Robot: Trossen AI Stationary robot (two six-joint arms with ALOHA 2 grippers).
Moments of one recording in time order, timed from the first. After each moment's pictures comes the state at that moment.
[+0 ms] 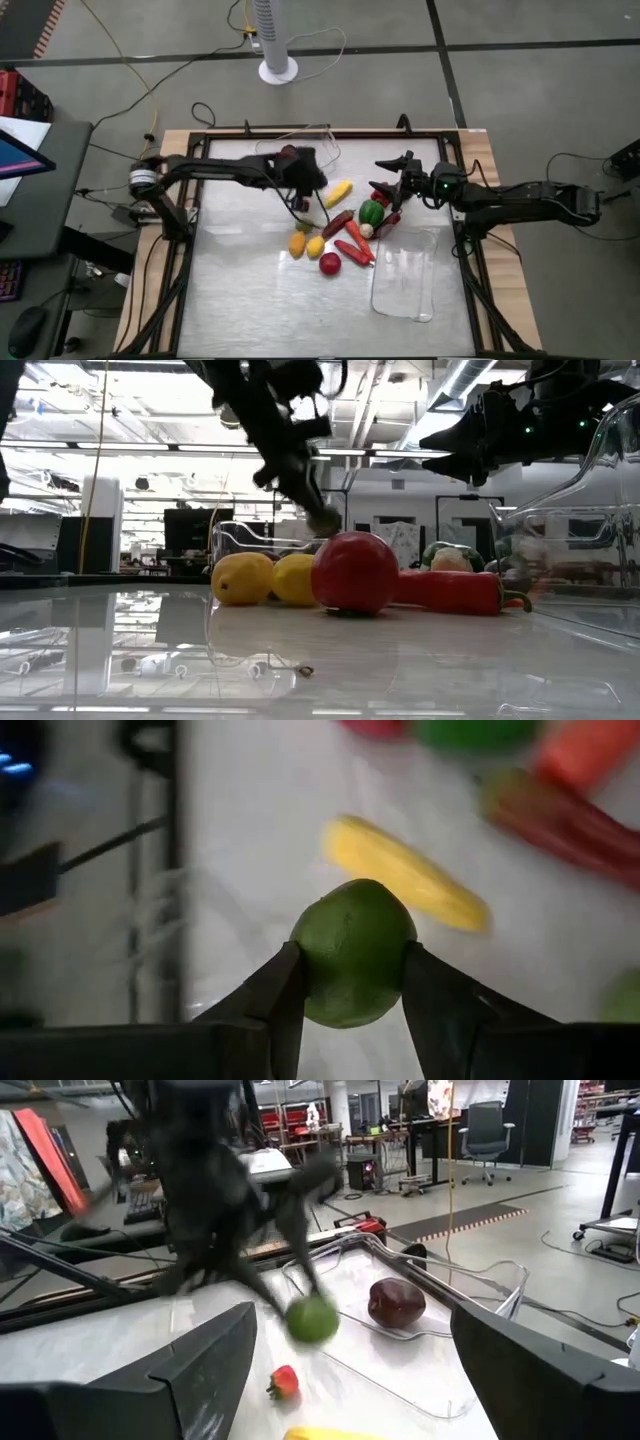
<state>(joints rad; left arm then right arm) 0.23 1.68 1.25 -0.40 -0.20 0.53 -0.33 0.94 0.26 0.69 0.00 0.11</state>
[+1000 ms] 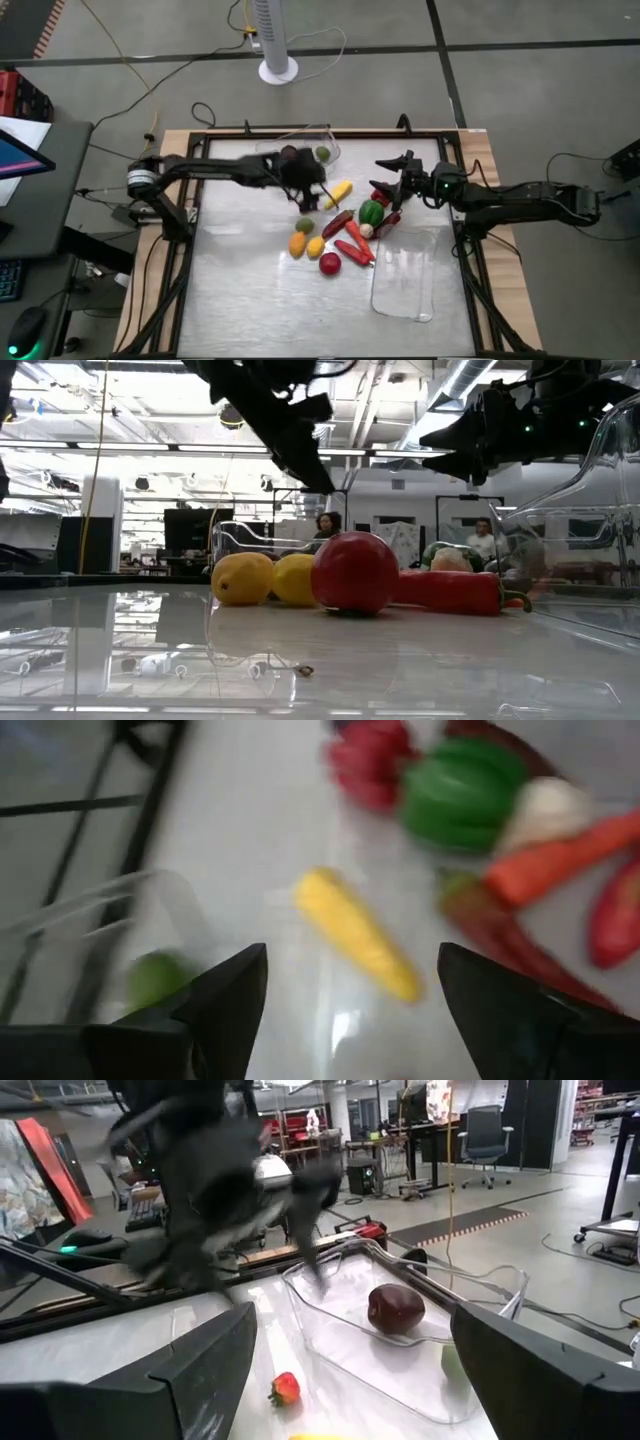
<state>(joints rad) 0.21 1.69 1.24 -0.32 -0.09 0.22 -0.34 0.94 0.26 0.71 0.00 0.12</state>
